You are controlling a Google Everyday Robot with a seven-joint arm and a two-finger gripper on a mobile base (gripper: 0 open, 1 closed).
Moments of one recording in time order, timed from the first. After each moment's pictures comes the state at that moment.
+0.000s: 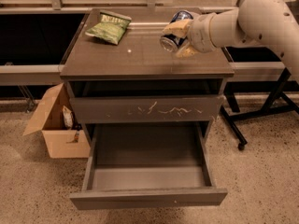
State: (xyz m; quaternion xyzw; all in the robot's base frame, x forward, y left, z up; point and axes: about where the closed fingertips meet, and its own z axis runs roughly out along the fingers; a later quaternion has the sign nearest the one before) arm 0.710 -0.088 0.928 -0.82 0.22 -0.24 0.46
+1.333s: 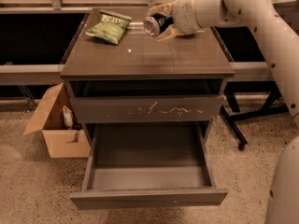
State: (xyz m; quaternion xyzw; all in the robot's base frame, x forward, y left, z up) arm 0.757 -0.046 0.958 -0.77 0.32 -0.11 0.54
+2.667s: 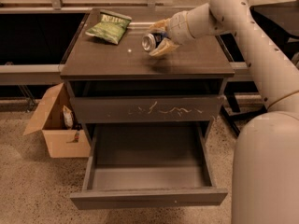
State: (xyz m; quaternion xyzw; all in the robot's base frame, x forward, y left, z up) arm 0.777 -0.034 0.889 -0.75 0.45 0.04 0.49
